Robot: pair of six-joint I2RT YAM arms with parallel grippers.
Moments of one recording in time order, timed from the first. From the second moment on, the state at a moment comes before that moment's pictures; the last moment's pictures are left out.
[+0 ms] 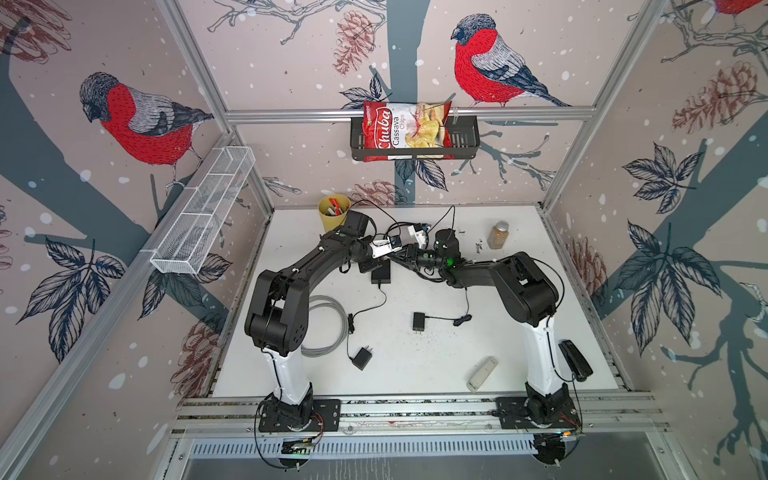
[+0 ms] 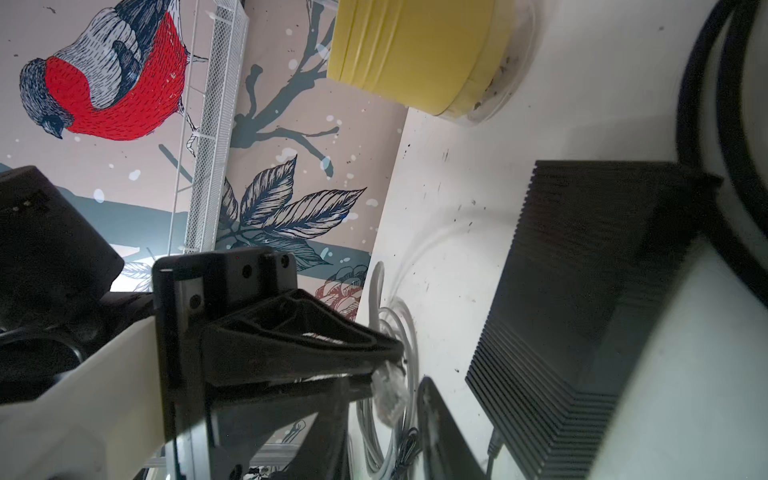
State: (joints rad) left arm -0.34 1.83 1.38 -0.54 0.34 0.97; right arm 0.58 2.19 1.24 0.75 -0.85 1.05
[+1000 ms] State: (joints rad) left arm -0.35 1.80 1.32 -0.46 0.32 0.96; right arm 0.59 2.18 1.26 0.67 -0.84 1.02
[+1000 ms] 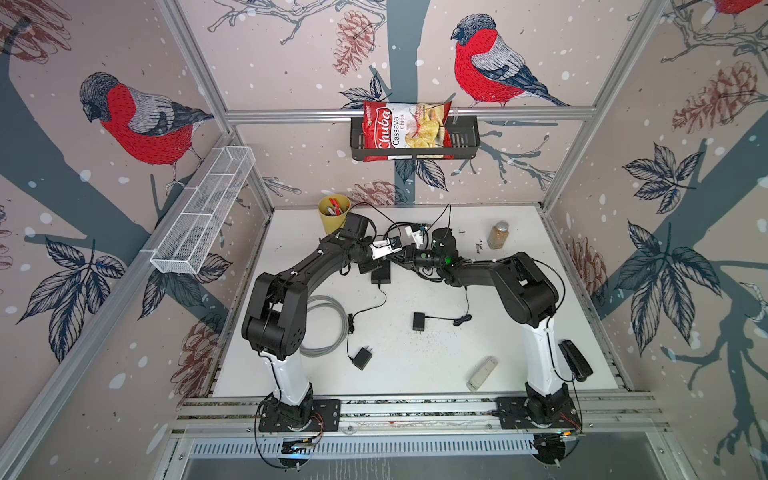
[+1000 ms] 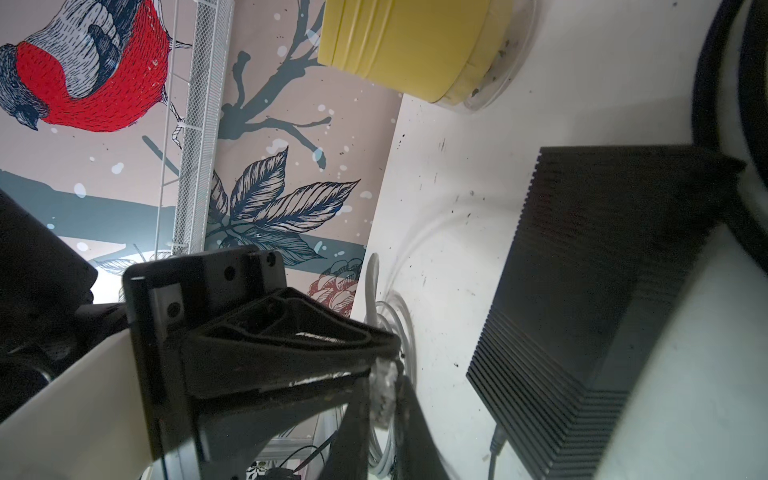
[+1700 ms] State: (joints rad) left arm -0.31 1.76 1.24 -0.34 0.42 0.92; right arm 0.59 2.16 1.26 0.66 -0.86 0.94
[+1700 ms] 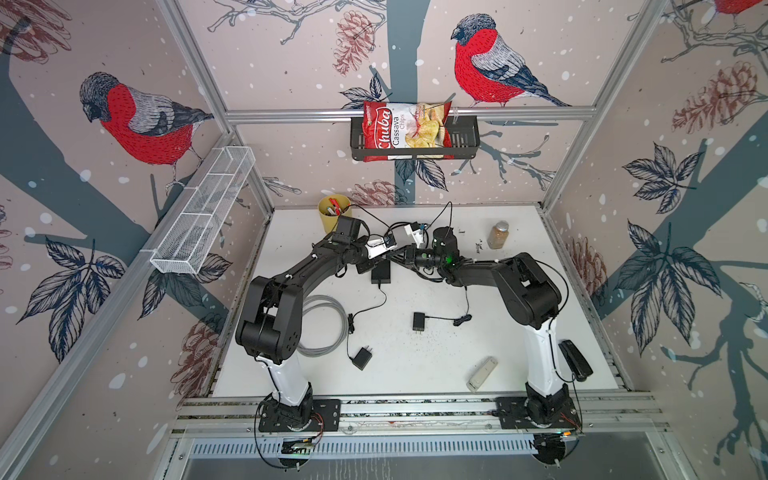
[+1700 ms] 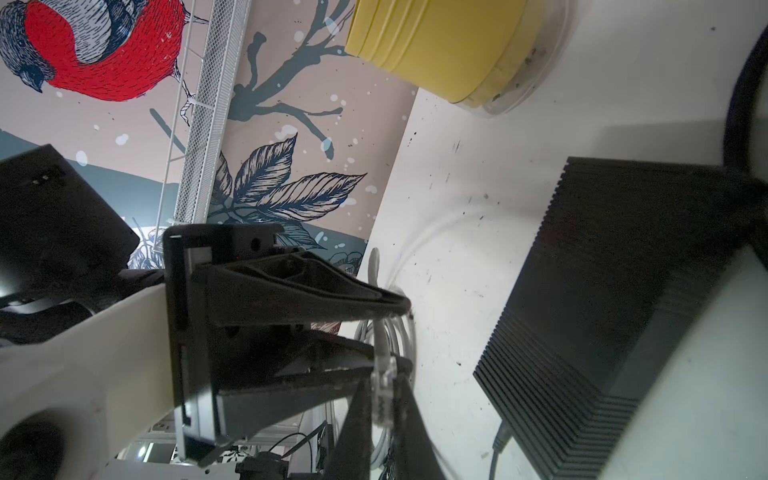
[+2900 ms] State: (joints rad) left arm -0.21 1.90 1.25 -0.37 0.29 1.12; right arm 0.58 2.16 1.39 0.24 -0.66 0.70
